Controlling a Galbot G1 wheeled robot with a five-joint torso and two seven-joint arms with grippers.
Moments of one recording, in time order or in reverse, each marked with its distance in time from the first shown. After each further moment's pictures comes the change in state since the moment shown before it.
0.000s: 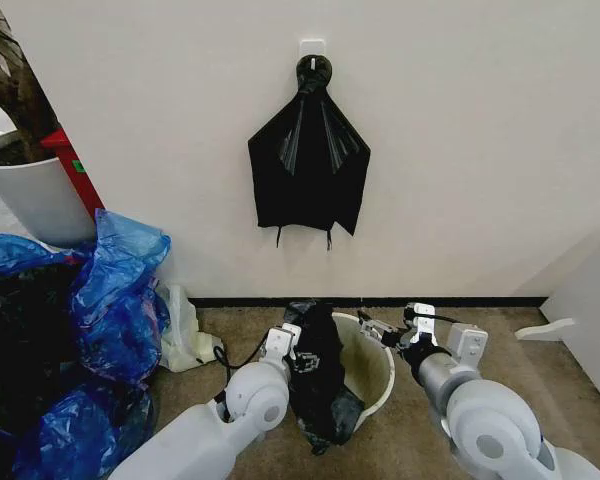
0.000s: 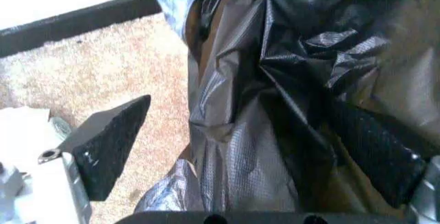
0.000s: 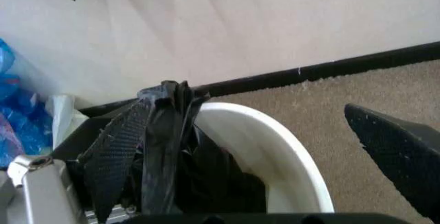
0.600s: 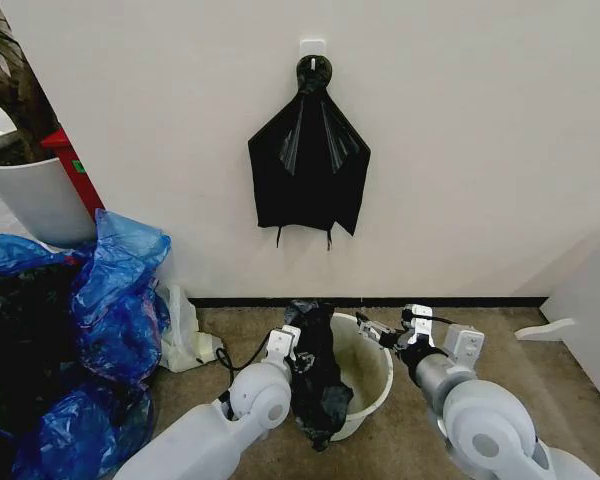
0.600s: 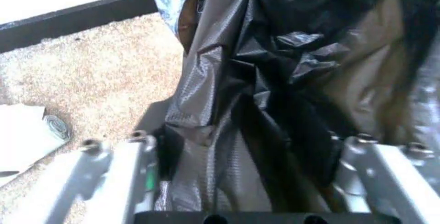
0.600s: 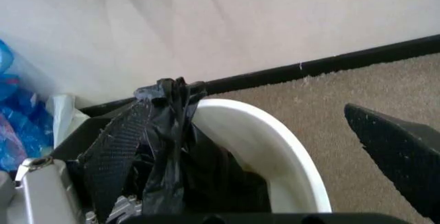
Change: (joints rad) left arm 0.010 -0.005 0.014 0.021 0.018 -0.036 0.005; right arm -0.003 0.018 -0.005 -0.012 -0.002 -0.001 0.001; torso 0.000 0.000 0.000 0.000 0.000
